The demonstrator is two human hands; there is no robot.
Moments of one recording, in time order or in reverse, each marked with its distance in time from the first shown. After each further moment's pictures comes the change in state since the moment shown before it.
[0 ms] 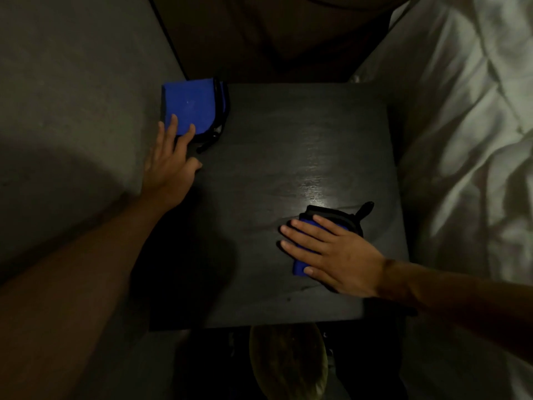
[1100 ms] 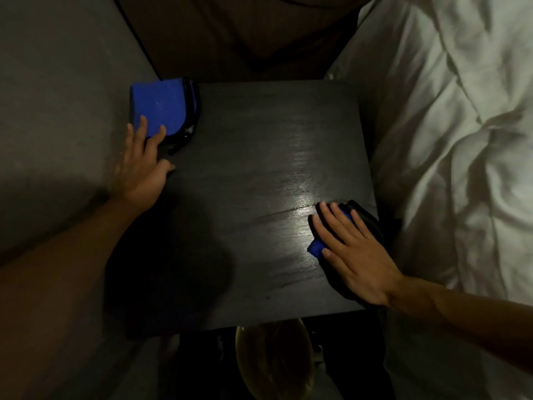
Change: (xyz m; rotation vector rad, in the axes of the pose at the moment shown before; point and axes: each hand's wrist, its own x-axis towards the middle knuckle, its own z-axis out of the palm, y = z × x) left_hand 0.002 0.007 0.000 0.044 -0.033 -0.063; right_hand -0.062 0.000 0.004 0.279 0.044 0.469
